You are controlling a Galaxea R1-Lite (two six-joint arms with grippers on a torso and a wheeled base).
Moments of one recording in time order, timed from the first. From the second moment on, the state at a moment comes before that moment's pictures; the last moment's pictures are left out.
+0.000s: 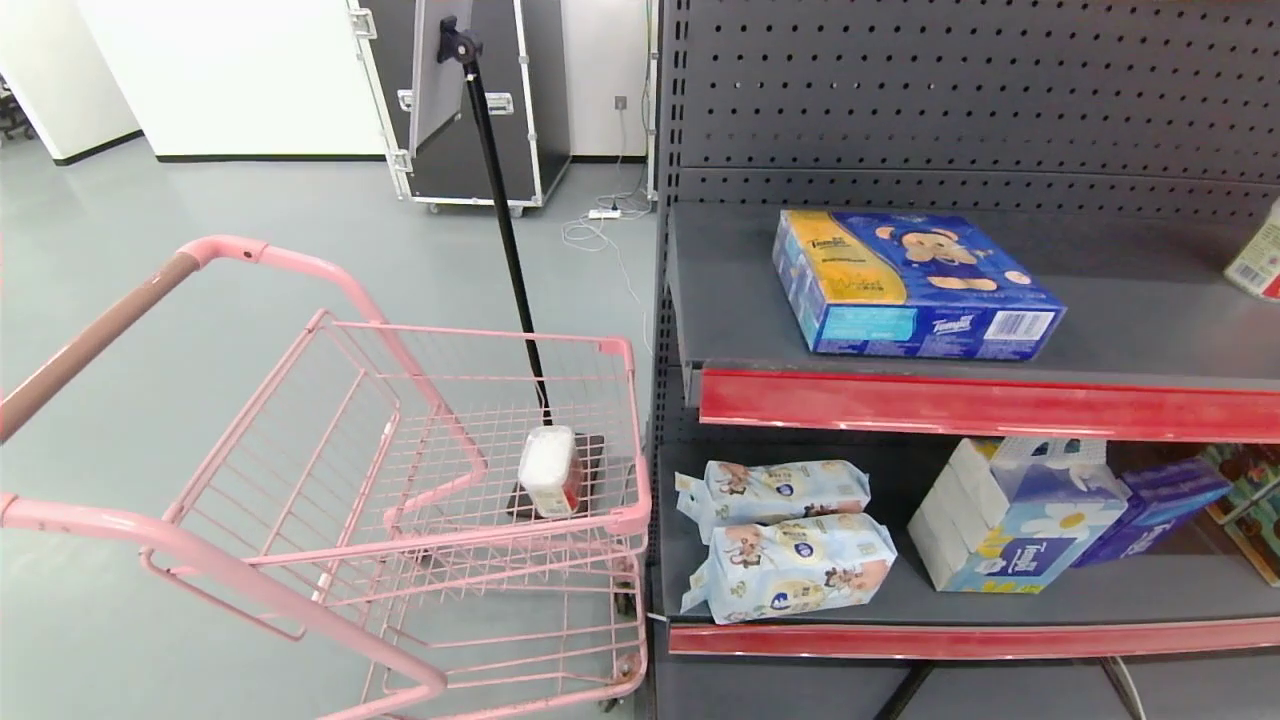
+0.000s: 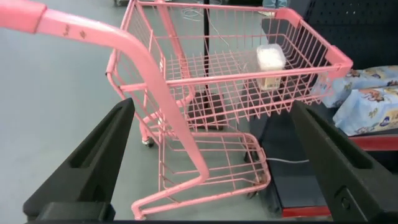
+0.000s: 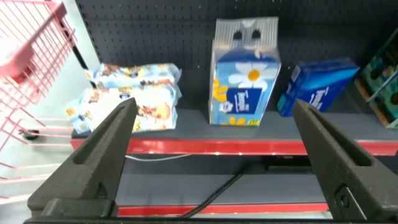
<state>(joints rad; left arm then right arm) -0.08 0.00 0.00 0.01 0.03 0.01 0.00 0.00 0.00 0.01 -0.05 -0.03</state>
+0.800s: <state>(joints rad) -0.10 0.55 -0.48 0.01 -0.06 -0.08 0.00 0.00 0.00 0.01 -0.04 -0.03</state>
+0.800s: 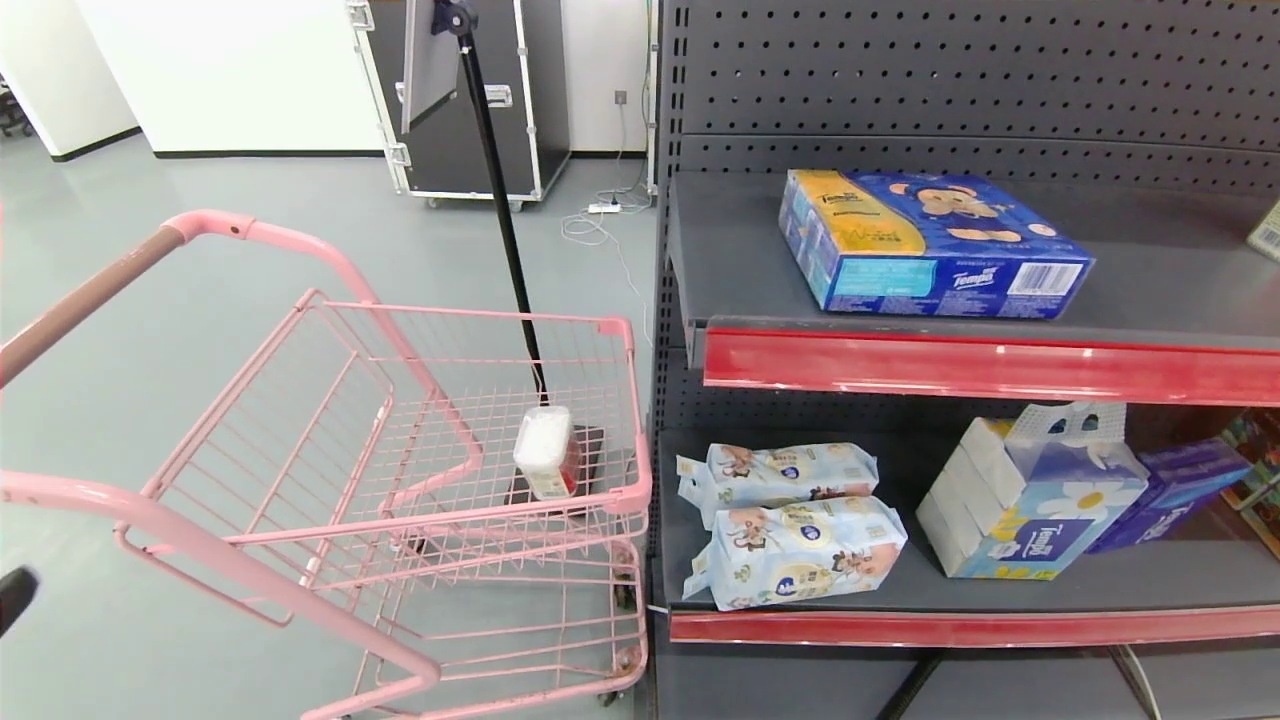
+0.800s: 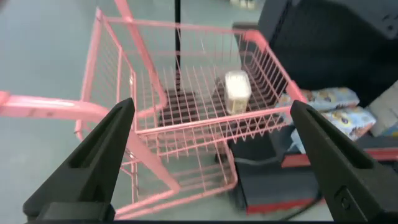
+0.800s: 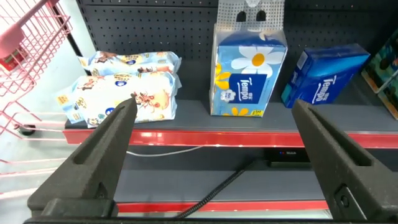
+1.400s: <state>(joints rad) -0.30 1.47 -0.99 0.10 -0.06 -0.08 0.00 0.00 0.00 0.01 -0.04 -0.03</state>
